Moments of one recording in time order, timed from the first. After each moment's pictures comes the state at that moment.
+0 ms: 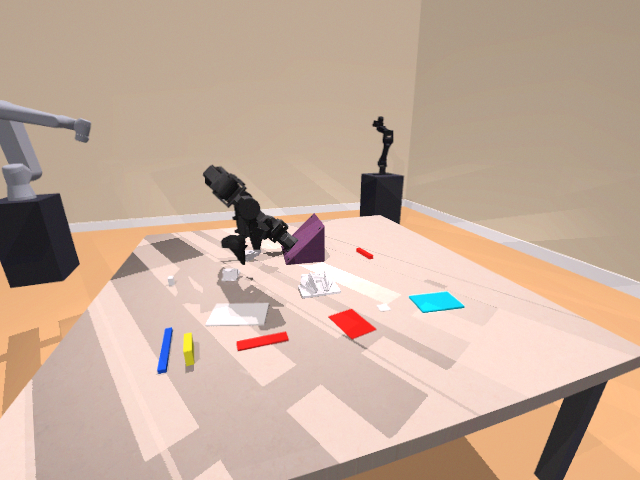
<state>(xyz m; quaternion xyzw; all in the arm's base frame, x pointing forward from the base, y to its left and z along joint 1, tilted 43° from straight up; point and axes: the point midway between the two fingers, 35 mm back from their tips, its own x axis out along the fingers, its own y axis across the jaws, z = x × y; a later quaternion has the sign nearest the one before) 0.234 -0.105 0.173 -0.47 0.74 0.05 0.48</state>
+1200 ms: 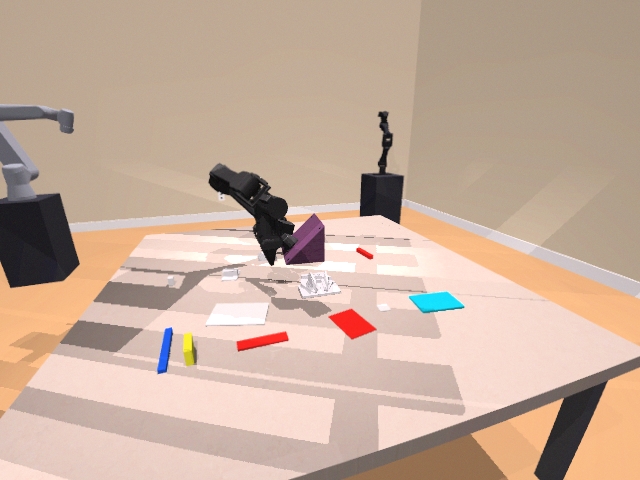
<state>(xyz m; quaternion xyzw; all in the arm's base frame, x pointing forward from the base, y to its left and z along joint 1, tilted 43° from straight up) 0.268 -0.066 0.135 -0.60 0.68 0.30 0.29</state>
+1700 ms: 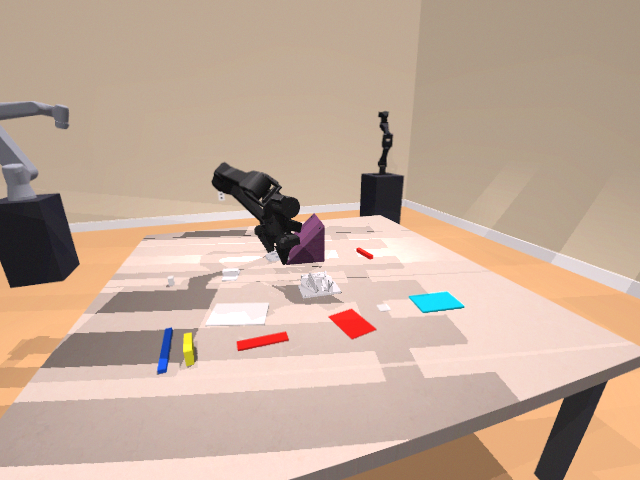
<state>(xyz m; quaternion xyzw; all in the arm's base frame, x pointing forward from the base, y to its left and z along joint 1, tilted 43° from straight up) 0.278 -0.048 0.117 -0.64 0.63 0.40 0.20</state>
